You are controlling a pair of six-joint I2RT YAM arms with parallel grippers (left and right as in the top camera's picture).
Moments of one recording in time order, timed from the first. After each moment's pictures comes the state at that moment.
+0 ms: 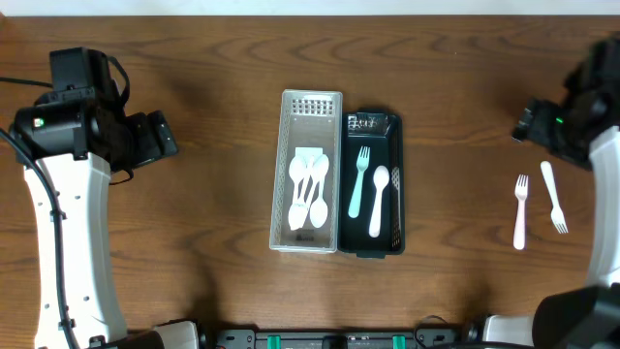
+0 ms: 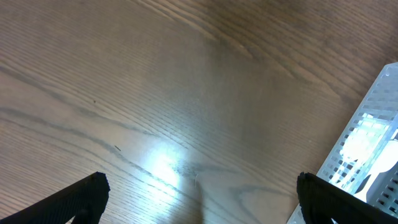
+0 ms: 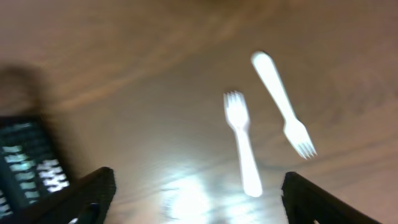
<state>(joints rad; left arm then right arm) 0.17 1.46 1.59 -1.36 -0.08 -0.23 -0.31 1.58 1.53 -1.21 0.03 0.20</state>
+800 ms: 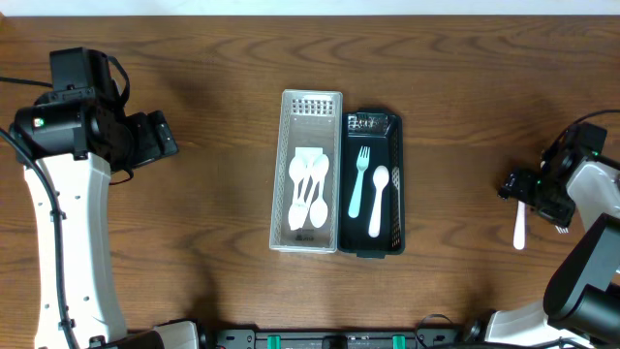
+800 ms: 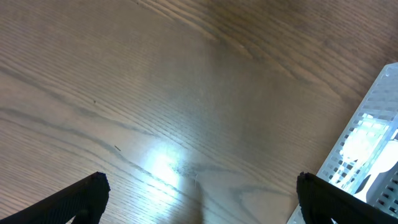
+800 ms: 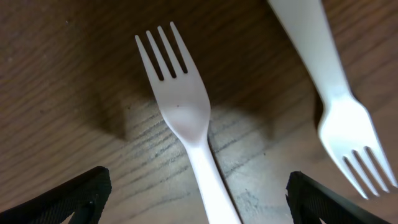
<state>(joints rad) 0.17 1.46 1.59 -1.36 -0.08 -0.23 -0.45 1.71 0.99 -0.71 0.02 0.10</state>
